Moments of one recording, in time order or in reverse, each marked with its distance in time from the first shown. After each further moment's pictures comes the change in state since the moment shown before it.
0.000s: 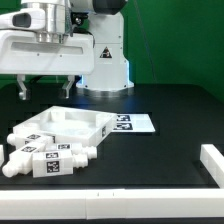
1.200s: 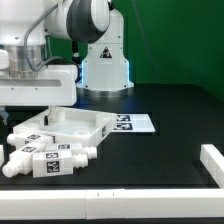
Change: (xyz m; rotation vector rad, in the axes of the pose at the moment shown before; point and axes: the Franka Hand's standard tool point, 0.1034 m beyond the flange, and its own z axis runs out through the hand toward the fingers) arm -0.057 -0.001 0.066 0.116 -0.194 0.407
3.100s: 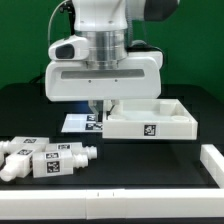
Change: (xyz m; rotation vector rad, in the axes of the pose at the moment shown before) arm 0.093 -0.145 -0.031 0.033 0.018 0.001
